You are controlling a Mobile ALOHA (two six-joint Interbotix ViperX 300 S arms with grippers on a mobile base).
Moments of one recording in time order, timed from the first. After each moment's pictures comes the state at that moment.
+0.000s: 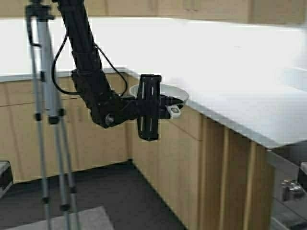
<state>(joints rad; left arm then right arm) -0.61 0.77 0.52 0.19 -1.25 -1.62 0.02 -0.93 1.22 0.00 -0.26 0.03</state>
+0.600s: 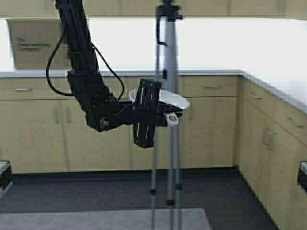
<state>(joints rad) -0.62 0.76 0.58 0.20 -1.25 -1.57 0.06 -0.92 1.23 0.00 -0.26 0.03</state>
